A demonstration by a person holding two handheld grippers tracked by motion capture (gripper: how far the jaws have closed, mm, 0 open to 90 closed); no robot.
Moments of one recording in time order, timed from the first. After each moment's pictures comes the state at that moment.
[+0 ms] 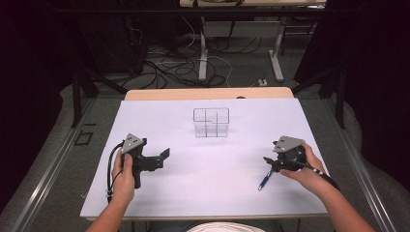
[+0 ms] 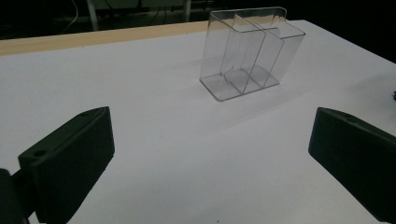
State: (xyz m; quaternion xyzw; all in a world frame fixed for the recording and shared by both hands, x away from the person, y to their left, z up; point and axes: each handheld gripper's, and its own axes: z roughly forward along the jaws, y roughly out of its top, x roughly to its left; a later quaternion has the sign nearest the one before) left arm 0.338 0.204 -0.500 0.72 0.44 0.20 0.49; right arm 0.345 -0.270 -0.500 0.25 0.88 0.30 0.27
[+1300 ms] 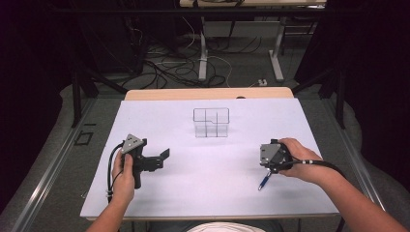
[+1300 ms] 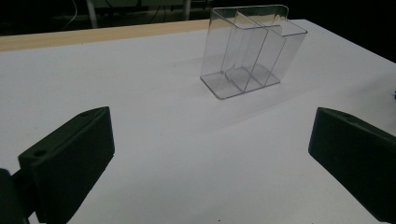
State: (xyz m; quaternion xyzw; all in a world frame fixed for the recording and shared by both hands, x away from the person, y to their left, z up) left arm 0.339 0.205 -0.504 0.72 0.45 0.20 0.49; right arm 0.352 -0.239 -0.492 0.00 0.96 0.17 0.24
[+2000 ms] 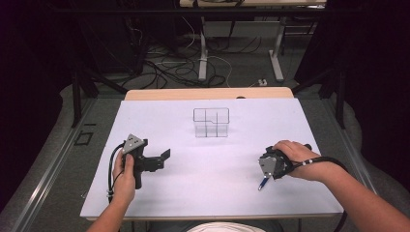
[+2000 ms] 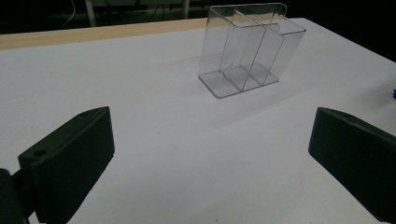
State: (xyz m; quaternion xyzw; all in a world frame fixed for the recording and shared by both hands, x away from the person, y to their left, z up) left arm 0.340 0.203 -0.504 0.72 0.44 0.20 0.49; right arm 0.343 -0.234 -0.492 -0.20 0.95 0.09 0.22
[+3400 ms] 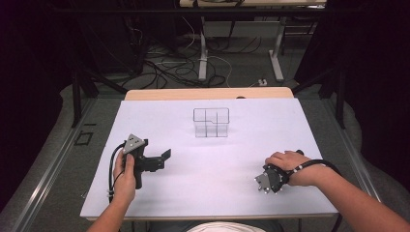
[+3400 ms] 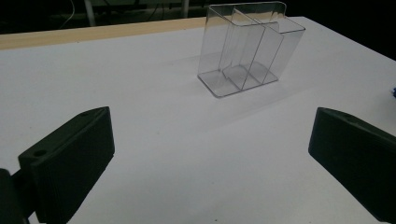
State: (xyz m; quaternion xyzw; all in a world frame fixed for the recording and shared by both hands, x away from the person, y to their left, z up) left arm 0.340 0.202 -0.504 0.73 0.44 0.20 0.49; right arm 0.331 -0.221 -0.521 -0.30 0.95 0.00 0.12
